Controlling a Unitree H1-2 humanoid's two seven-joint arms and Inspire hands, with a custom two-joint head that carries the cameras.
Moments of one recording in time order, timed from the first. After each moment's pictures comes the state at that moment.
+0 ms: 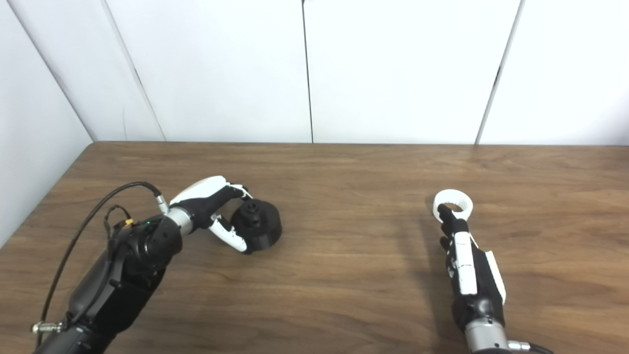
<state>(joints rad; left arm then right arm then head) -0.43 0.43 -0.32 -0.07 0.75 0.46 -0.58 0.05 -0.01 -0.04 -0.31 0.05 0.27 -0.02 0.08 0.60</state>
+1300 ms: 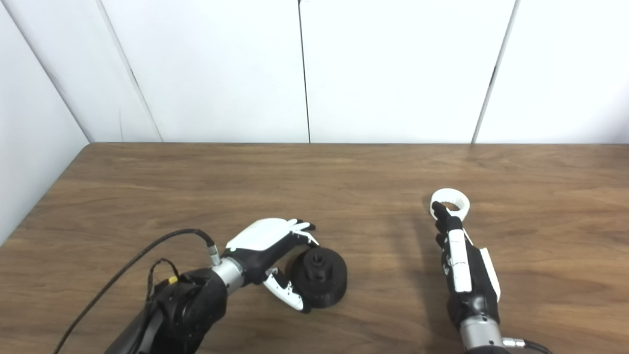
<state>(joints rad) -0.29 0.30 -0.54 -0.33 0.86 0.45 -0.60 0.05 -0.01 -0.03 -0.33 0.04 0.27 -0.04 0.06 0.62</state>
